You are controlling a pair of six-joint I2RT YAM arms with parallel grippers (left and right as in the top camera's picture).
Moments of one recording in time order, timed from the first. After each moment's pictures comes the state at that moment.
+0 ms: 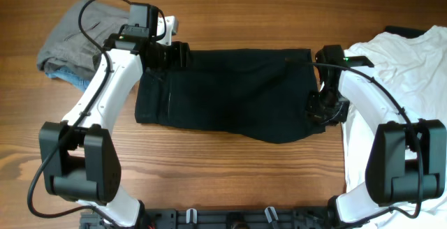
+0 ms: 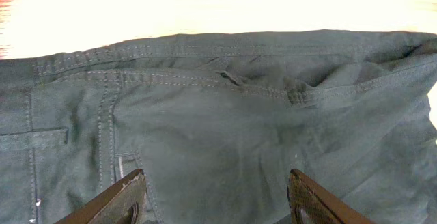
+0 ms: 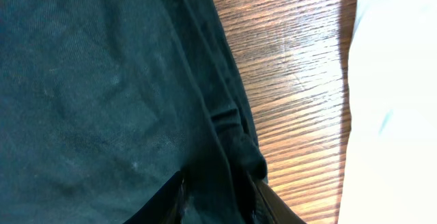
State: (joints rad) left arm -0.16 1.79 1.37 -0.71 0.31 -0.18; right arm 0.07 1.74 1.09 -1.07 0.04 0.40
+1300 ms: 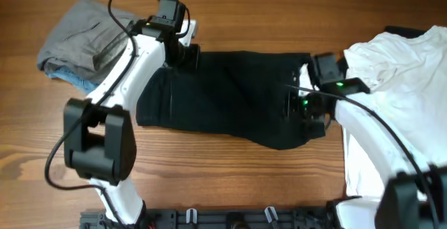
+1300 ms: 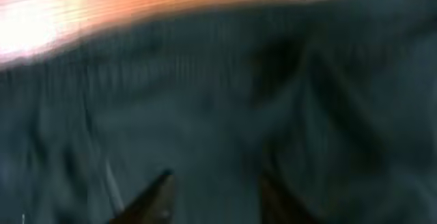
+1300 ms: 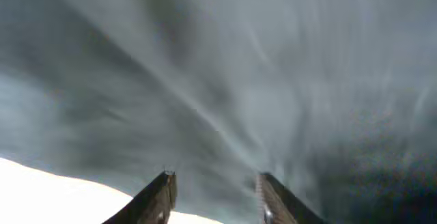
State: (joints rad) left arm -0.26 1.95 1.54 -0.88 0.18 -0.13; right arm 0.19 1.48 0.94 -0.76 -0.28 0.29
